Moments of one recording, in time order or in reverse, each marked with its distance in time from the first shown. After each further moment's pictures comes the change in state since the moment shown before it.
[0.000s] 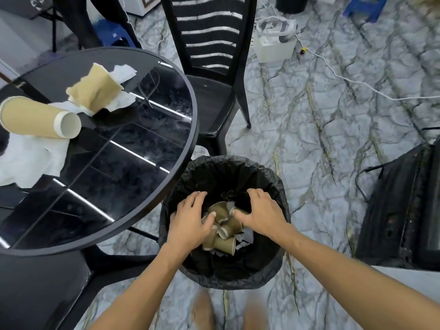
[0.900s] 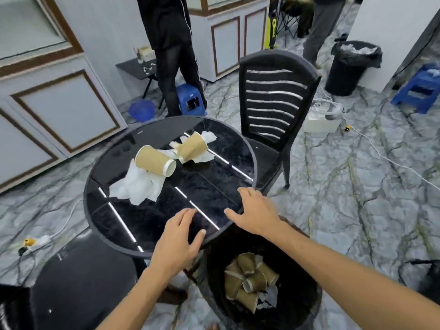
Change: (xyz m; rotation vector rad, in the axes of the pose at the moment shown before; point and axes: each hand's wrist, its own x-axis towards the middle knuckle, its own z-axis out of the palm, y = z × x) left_hand -0.081 -0.042 -0.175 -0.097 0.357 -0.061; right_hand 0.013 -0.184 -0.130 -0.135 0.150 -0.425
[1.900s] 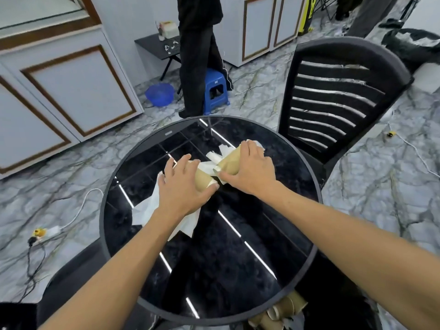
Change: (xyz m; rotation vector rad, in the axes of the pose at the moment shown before) left_hand 0.211 -0.109 -0.073 0.190 0.088 -0.164; right_hand 0.244 -0.100 0.018 -0.119 0.181 -0.003
